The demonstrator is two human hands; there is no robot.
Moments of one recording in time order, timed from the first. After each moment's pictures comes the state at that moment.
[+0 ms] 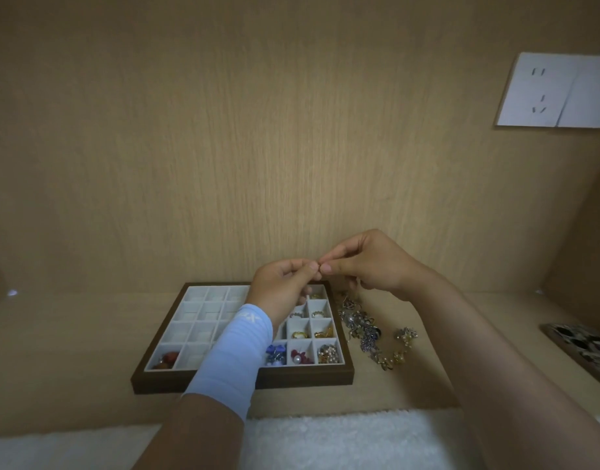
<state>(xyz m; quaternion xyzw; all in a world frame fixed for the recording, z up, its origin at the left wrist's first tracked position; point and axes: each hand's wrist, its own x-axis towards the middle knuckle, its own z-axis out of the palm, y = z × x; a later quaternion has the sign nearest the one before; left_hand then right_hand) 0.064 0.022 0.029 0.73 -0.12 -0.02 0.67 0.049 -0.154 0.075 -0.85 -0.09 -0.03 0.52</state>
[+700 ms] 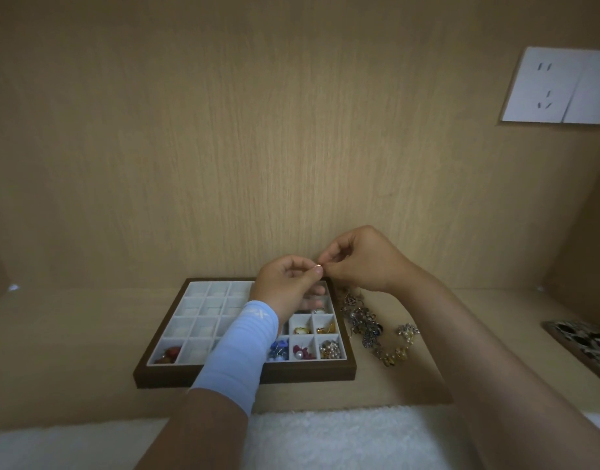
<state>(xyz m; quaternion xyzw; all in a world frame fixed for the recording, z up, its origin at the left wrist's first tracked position) 0.060 0.018 0.029 0.69 -0.08 -0.07 0.72 0.058 -0.144 0.065 -0.91 -0.09 -0.11 0.40</state>
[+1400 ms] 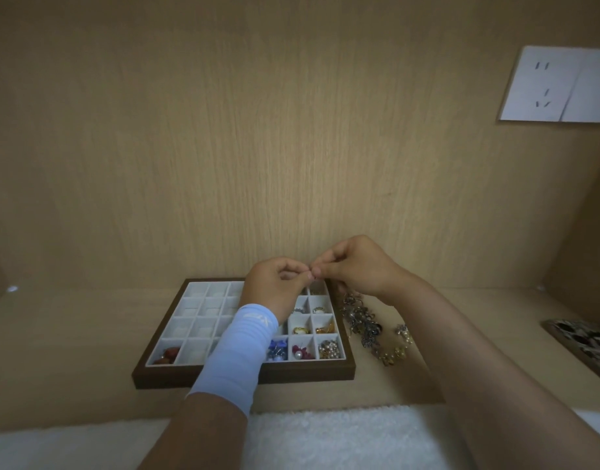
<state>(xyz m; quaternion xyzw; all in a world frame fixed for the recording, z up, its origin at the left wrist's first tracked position) 0.066 0.027 0.023 0.81 -0.11 0.06 0.57 0.058 -0.139 0.056 -0.88 -0.06 -0.05 0.47</state>
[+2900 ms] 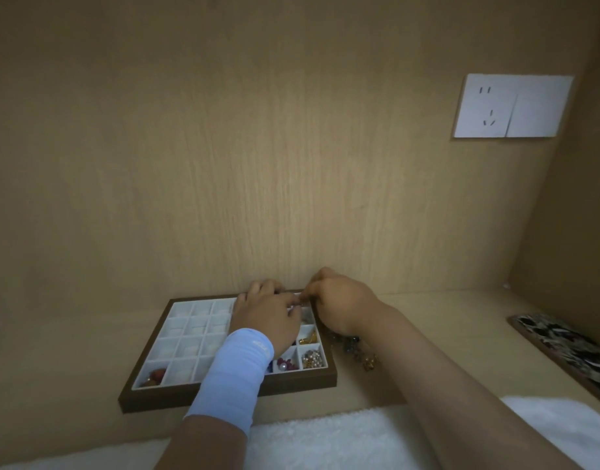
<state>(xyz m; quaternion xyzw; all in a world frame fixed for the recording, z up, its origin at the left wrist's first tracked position) 0.069 0.020 0.003 0.96 -0.21 0.11 0.14 0.046 -0.136 0.031 -0.99 -0.07 -0.05 0.11</state>
